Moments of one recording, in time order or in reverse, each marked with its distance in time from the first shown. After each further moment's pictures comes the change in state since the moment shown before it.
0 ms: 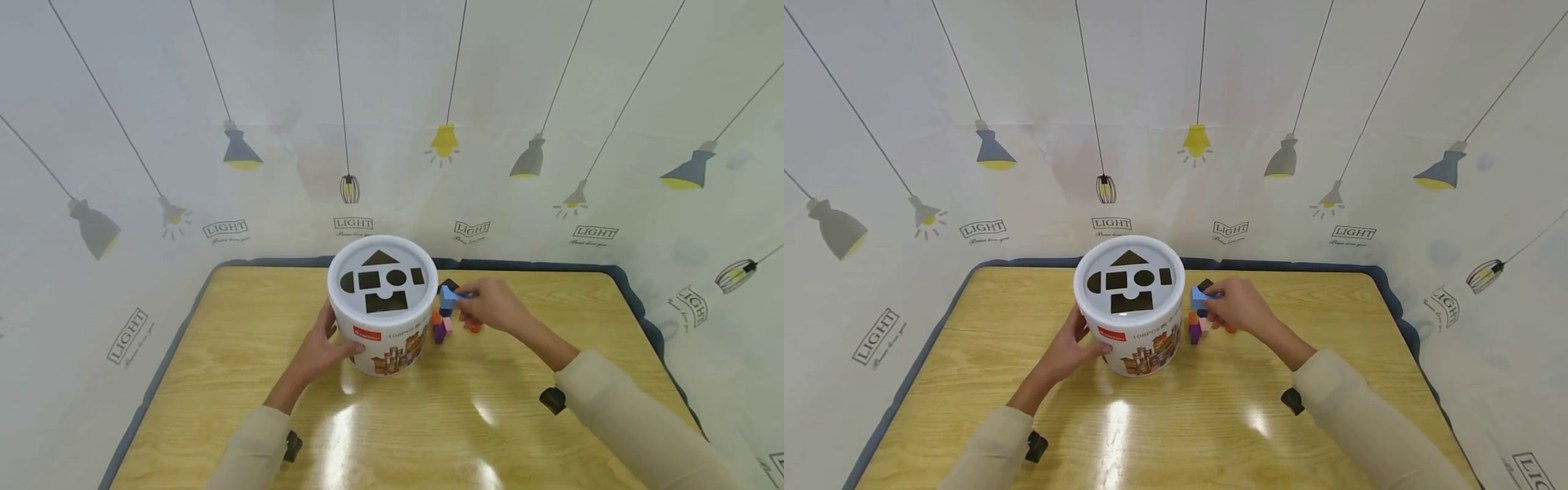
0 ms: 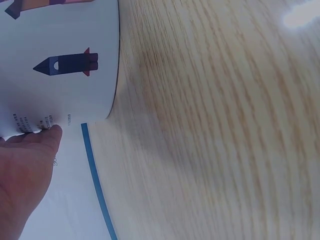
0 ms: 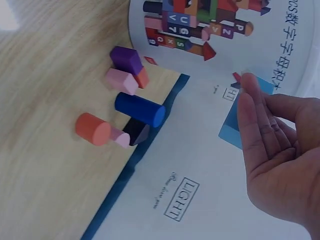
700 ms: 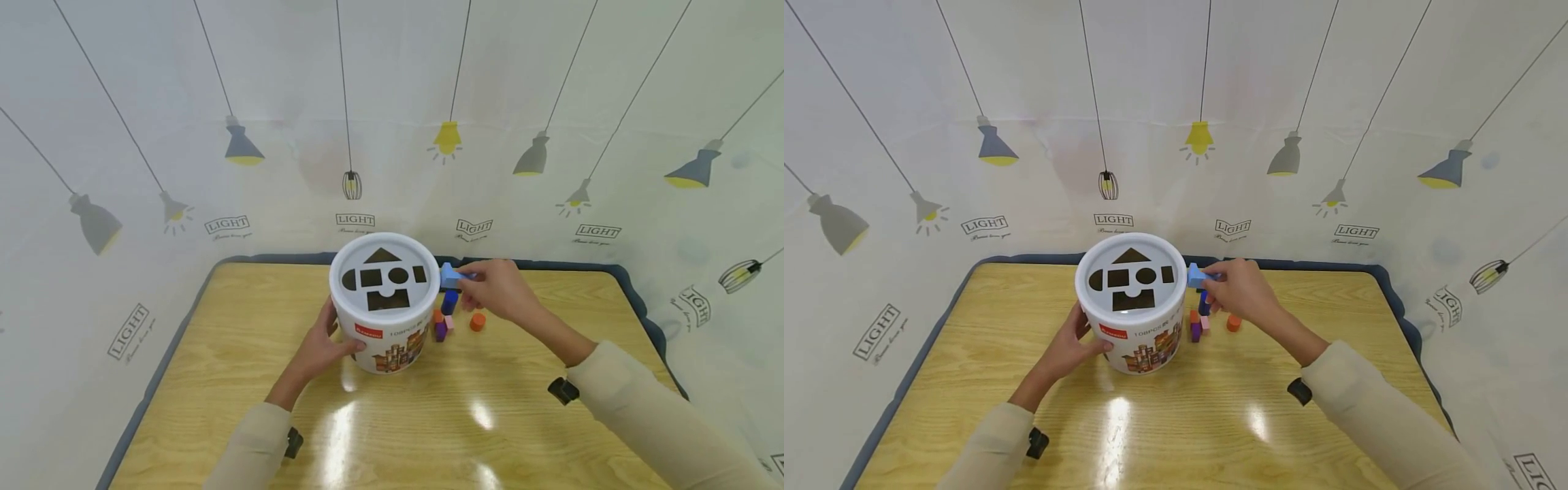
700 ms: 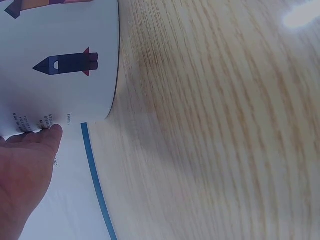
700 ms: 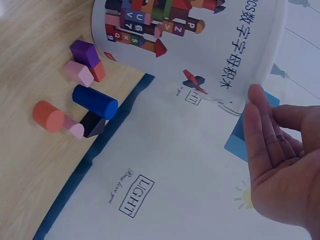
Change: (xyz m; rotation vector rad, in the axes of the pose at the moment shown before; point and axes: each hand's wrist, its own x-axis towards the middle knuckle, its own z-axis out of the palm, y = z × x) left_hand -0.012 0.042 -0.004 0.001 -0.039 -0.063; right_hand -0.016 -0.041 -0.019 -0.025 0.131 -0.087
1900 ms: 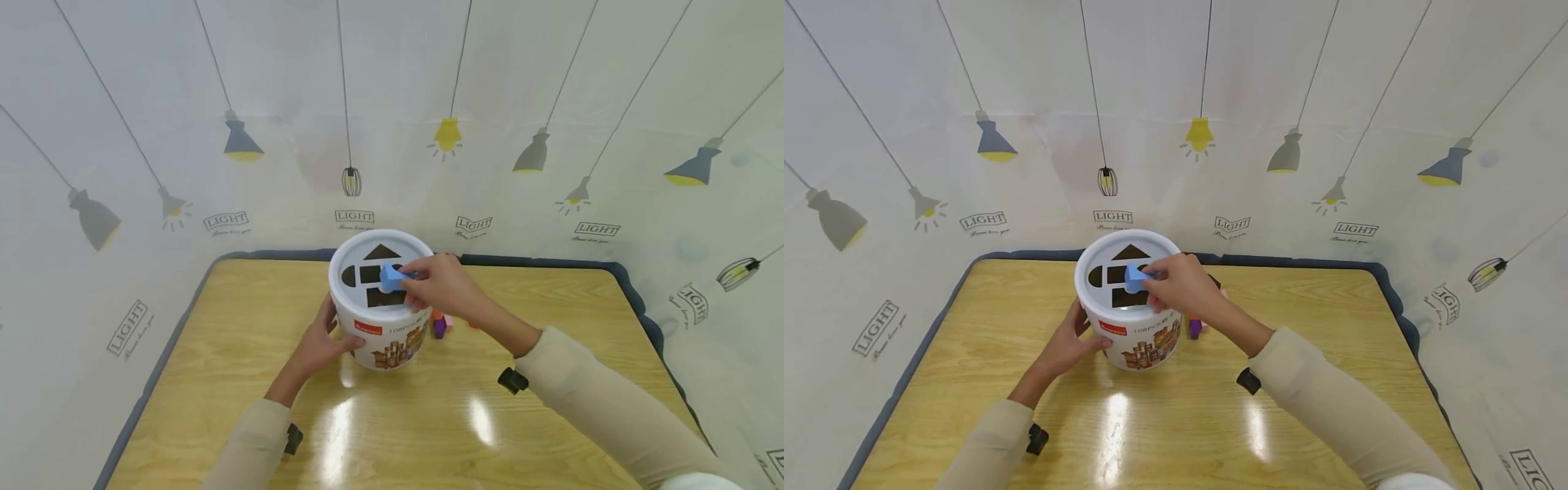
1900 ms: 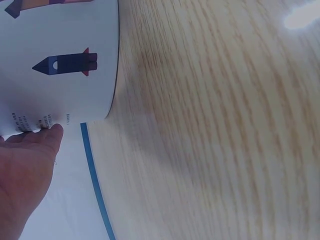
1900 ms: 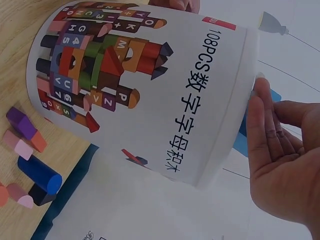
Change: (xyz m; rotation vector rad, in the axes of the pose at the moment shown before) left_hand 0.013 -0.040 0.004 -0.008 0.032 0.049; right_hand 0.014 -0.060 0.042 0.144 -0.123 -0.071
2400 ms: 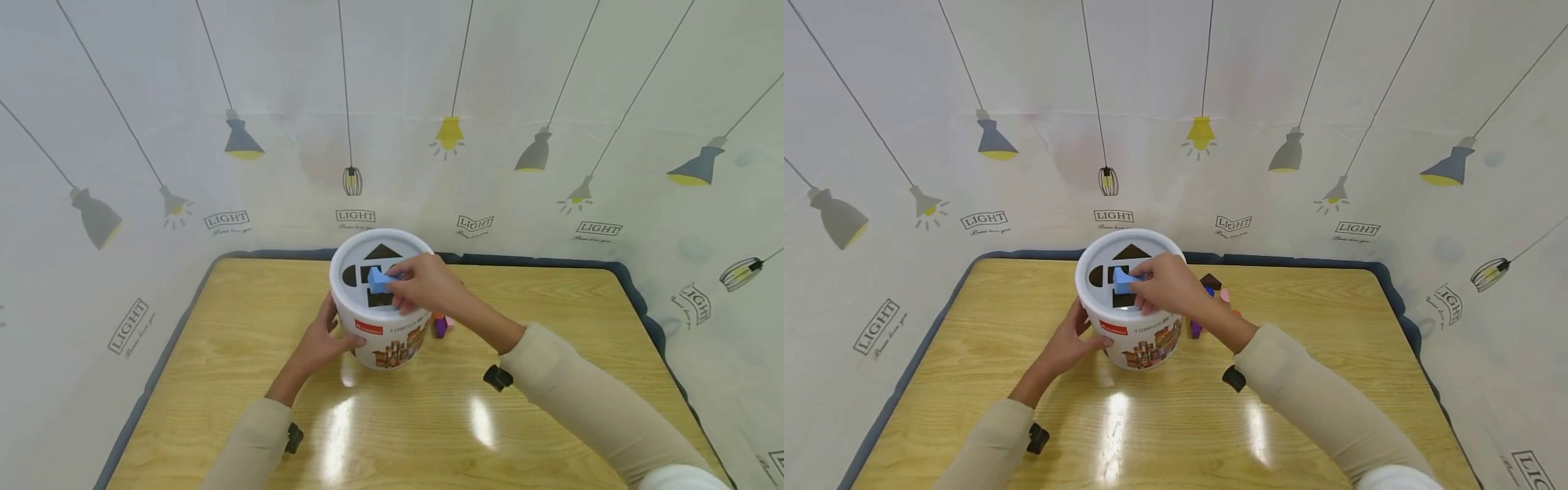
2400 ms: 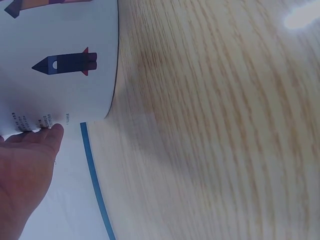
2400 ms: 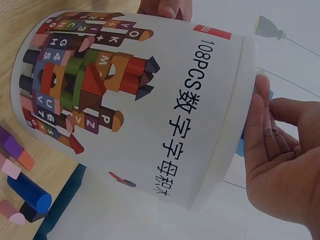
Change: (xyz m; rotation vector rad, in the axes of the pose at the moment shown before) left_hand 0.000 0.007 -0.003 -0.011 -0.032 -0.015; right_hand 0.014 -0.007 0.016 0.029 -0.040 0.022
